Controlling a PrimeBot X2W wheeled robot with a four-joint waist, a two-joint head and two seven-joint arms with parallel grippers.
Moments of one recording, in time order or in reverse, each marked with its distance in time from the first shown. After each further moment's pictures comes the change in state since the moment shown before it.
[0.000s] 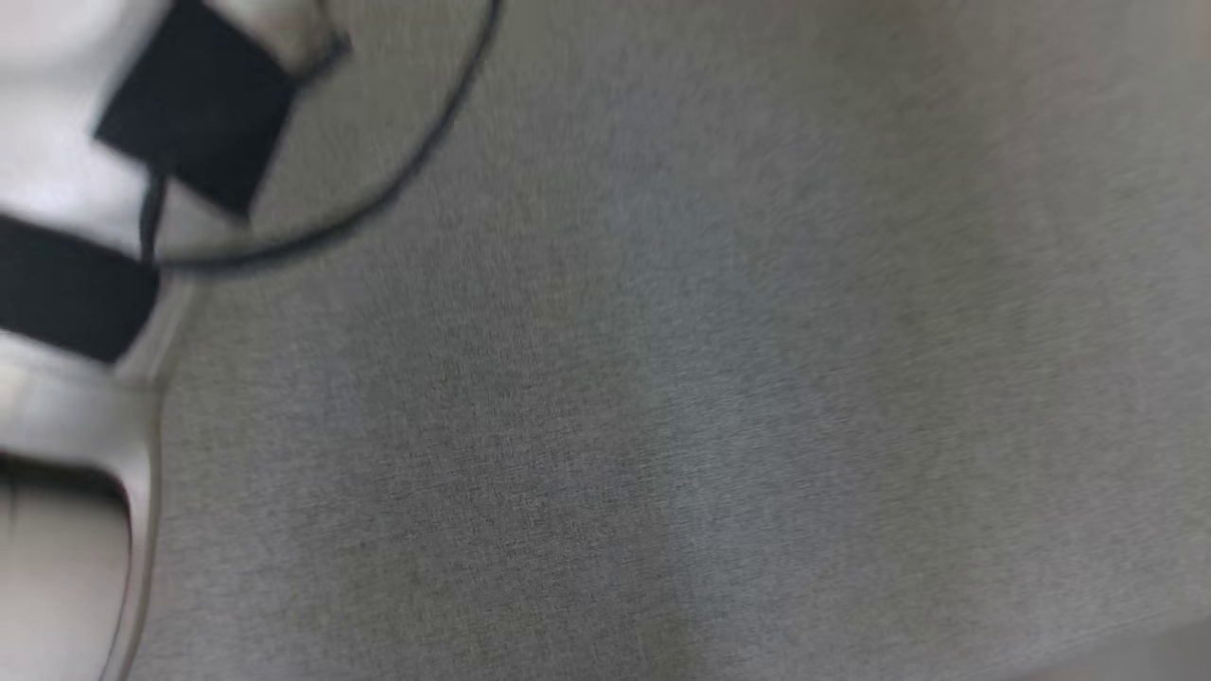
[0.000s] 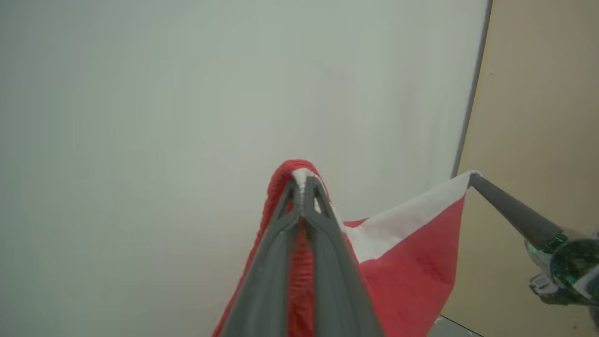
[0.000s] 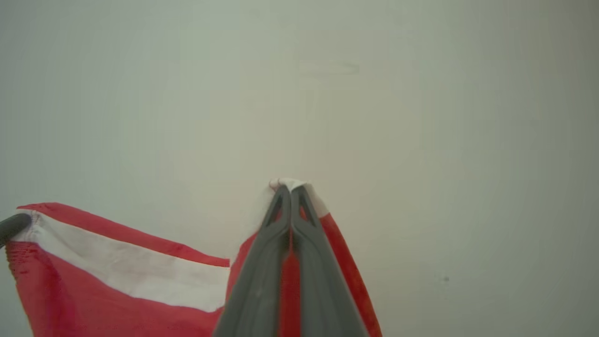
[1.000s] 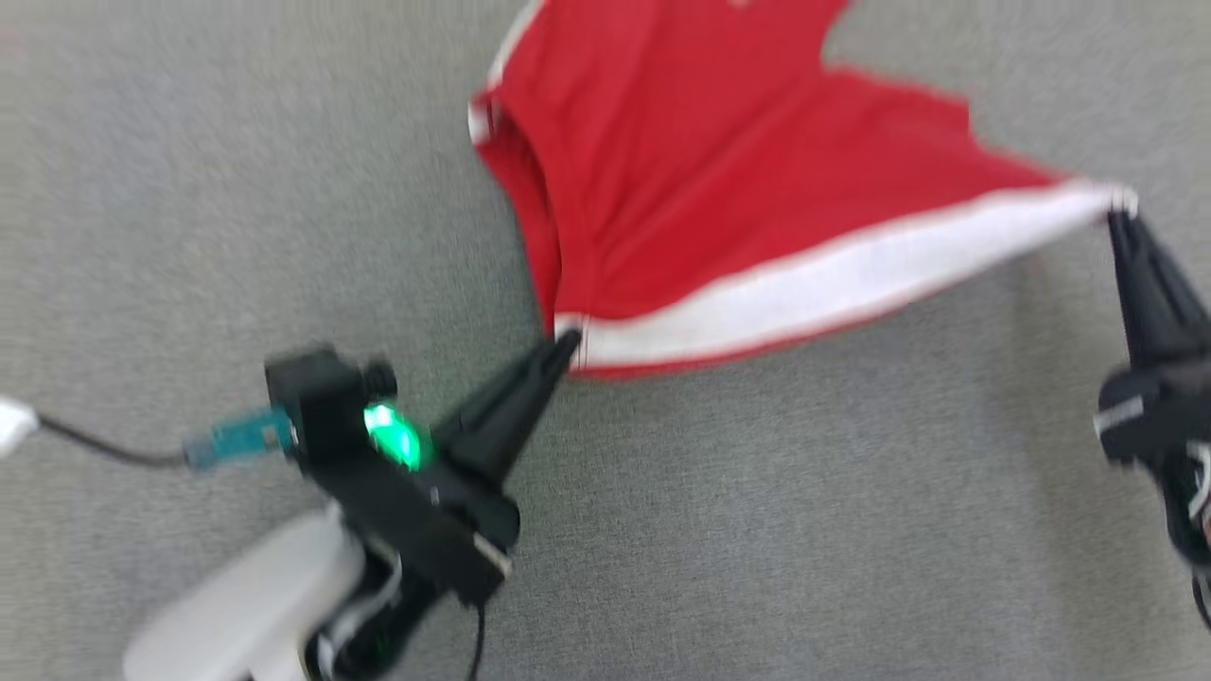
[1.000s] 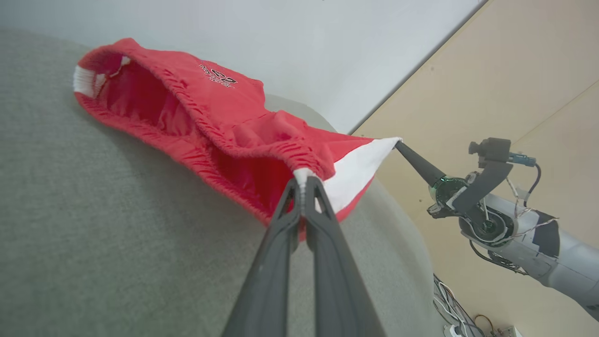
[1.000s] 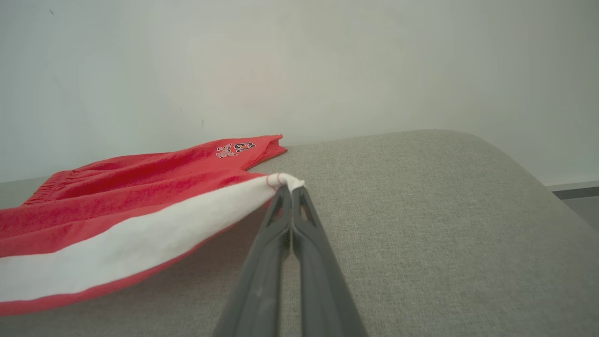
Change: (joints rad) left arm 0.936 0.379 -0.308 -0.692 -0.397 0.000 -0.003; right arm 0.972 -0.191 -0.041 -0.245 0.096 0.000 0.000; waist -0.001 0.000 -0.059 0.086
